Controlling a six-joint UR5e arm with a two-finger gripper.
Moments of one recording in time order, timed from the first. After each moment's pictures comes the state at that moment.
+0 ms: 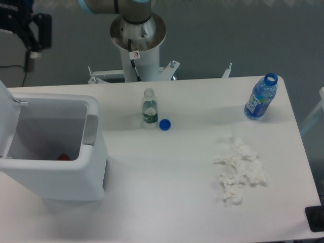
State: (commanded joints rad) arm 1.95 -1.50 -1.50 -0.88 1.31 0.12
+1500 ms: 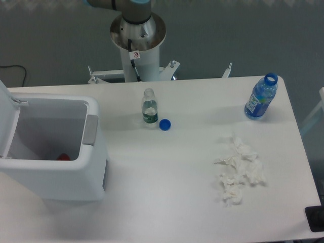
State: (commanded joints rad) arm 1.77 -1.64 -1.48 -0.82 1.11 0.16
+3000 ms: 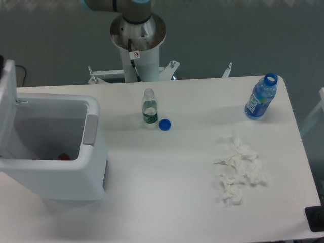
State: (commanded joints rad) arm 1.97 -1.62 -1.52 -0.83 1.23 0.29
